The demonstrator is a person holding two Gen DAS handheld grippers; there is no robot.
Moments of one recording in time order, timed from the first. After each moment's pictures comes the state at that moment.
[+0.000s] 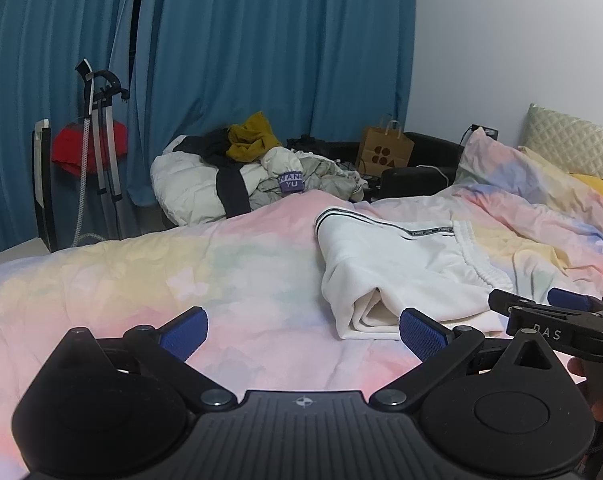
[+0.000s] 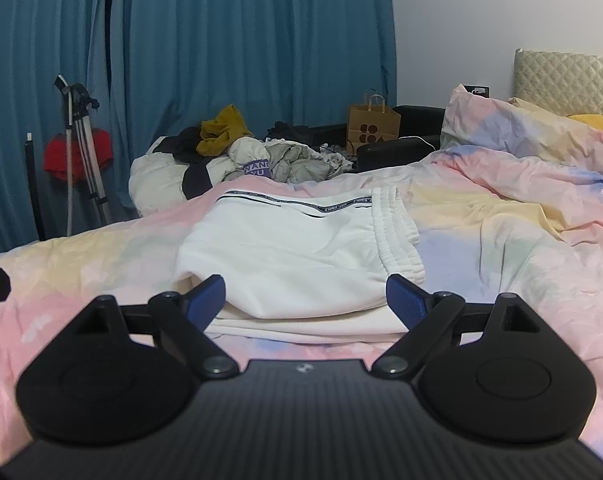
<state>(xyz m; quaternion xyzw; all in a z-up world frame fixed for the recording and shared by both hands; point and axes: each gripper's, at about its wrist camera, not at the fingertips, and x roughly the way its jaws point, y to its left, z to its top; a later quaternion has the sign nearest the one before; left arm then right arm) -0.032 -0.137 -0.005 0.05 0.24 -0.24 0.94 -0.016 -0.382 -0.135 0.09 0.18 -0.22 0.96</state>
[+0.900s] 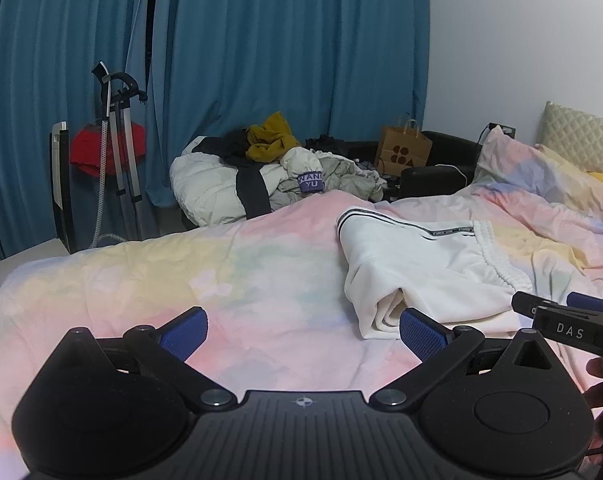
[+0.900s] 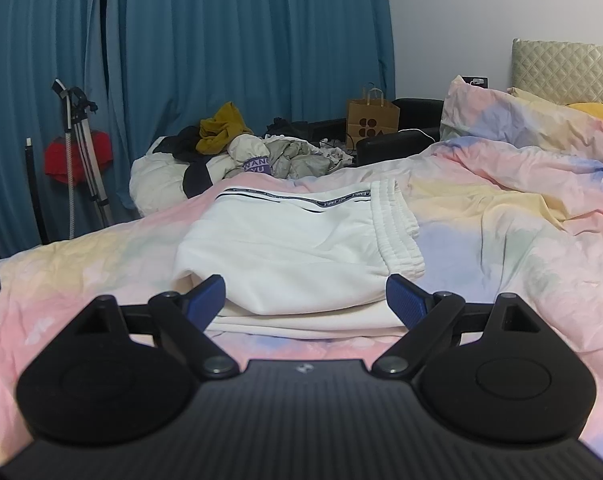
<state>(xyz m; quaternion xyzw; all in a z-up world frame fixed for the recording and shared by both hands) -0.033 -0.130 -0.002 0.06 0.23 -0.22 0.95 -0.019 -0.387 -0.136 0.10 0.18 -0.21 0.95</state>
